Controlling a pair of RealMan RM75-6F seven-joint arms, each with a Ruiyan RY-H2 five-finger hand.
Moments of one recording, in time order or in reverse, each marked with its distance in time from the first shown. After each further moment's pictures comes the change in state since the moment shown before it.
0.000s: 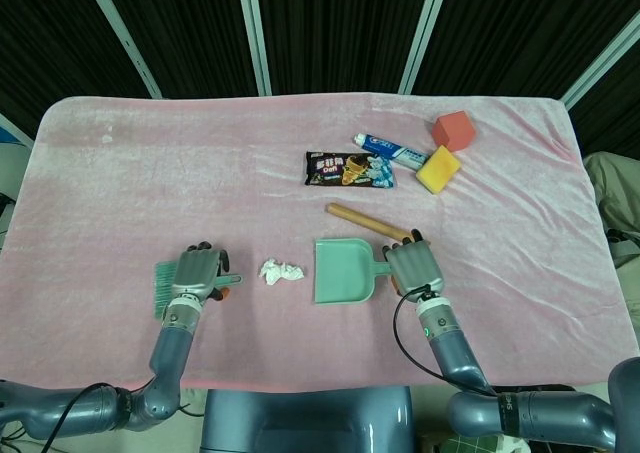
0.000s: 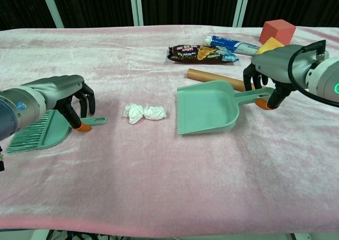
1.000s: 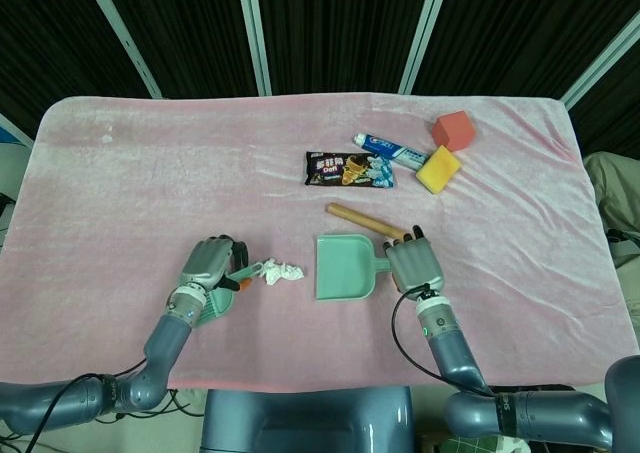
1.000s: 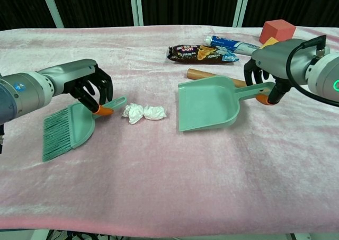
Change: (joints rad) left arm 0.002 0.078 -0.034 0.038 0.231 -0.245 -0.373; right arm 0.010 -0.012 0.004 -0.005 0.004 0.049 -0.044
